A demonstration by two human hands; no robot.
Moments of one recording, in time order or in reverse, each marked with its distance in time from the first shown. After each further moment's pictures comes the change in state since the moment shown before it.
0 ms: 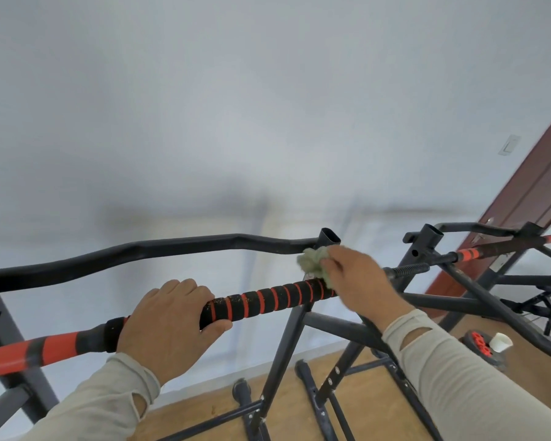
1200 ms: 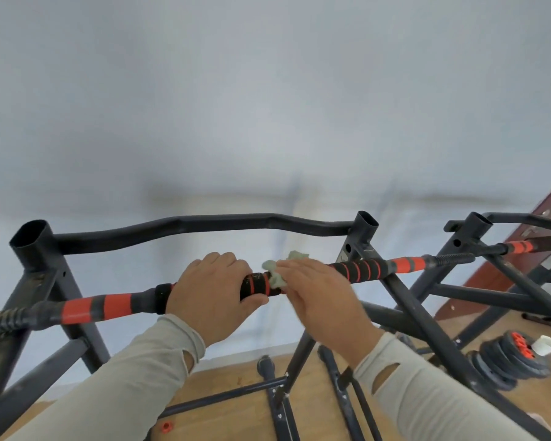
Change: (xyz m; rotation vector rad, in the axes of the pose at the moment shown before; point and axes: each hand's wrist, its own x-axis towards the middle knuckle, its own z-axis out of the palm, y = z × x) left_hand 0.002 -0.003 0.002 0.020 -0.012 0.016; right_hand -0.031 -0.071 0.082 -0.028 0.092 -0.460
